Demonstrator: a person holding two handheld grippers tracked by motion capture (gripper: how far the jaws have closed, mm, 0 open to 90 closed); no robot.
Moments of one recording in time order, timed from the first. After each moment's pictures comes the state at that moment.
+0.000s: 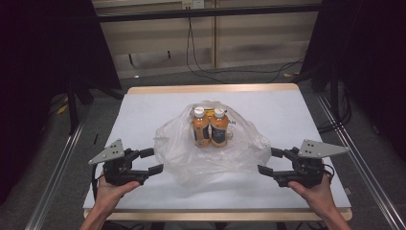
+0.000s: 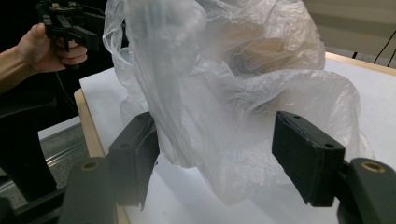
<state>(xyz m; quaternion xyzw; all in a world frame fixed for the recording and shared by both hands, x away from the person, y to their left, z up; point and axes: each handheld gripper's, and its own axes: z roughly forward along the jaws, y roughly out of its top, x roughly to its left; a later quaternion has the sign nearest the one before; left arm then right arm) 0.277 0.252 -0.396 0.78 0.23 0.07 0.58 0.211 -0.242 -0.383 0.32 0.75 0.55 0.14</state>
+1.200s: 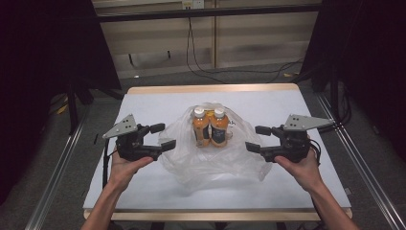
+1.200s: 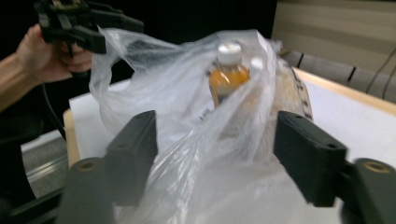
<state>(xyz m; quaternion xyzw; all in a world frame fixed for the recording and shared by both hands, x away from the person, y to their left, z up) 0.319 0.212 -0.368 0.78 0.22 0.09 0.59 0.260 -0.219 -0.355 0.31 0.76 0.55 0.14</state>
